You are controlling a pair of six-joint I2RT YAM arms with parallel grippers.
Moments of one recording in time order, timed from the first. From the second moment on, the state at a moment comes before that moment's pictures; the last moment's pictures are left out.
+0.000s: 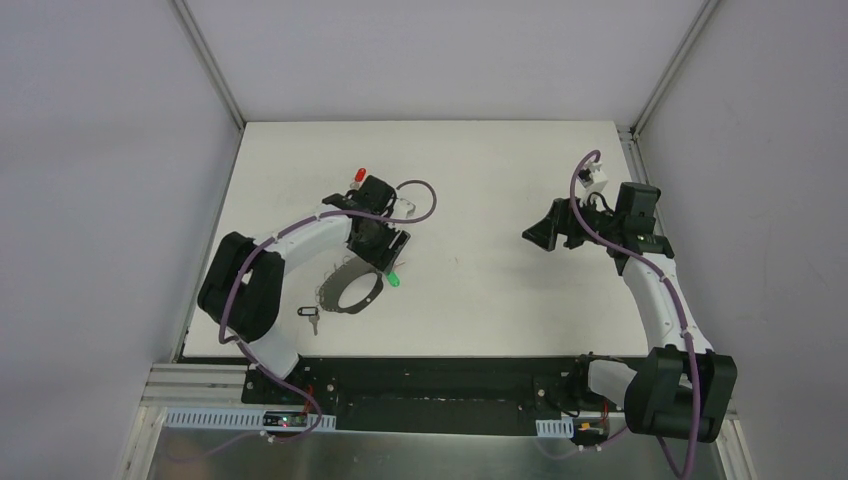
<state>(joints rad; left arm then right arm) -0.51 1.65 1.10 -0.66 0.11 0.09 -0.09 1.15 0.84 -0.39 -0.84 -0.03</state>
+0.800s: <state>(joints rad) -0.39 1.86 1.29 -0.69 0.10 -0.04 -0.10 1.15 0.82 -0.38 -0.85 -0.03</state>
